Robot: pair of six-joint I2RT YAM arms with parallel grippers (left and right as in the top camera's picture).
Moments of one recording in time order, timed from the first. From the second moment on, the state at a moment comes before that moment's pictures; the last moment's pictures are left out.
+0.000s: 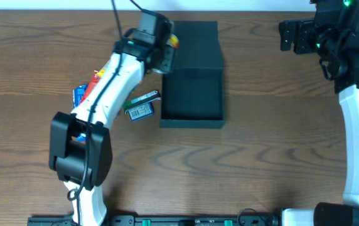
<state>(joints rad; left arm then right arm) -0.38 1.99 1.69 -0.69 0.06 -0.10 -0.07 1.56 1.69 -0.74 -0.16 -0.09</state>
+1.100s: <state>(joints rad) -0.70 1.99 1.70 -0.85 0.04 -0.50 -0.07 1.56 1.69 -0.74 -0.16 -0.09</state>
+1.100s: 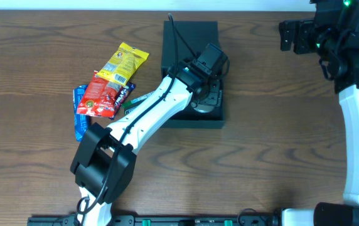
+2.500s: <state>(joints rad) -0.66 2.04 1.54 -0.80 0.01 -0.34 -0.07 1.56 1.69 -0.75 -0.16 -0.09</state>
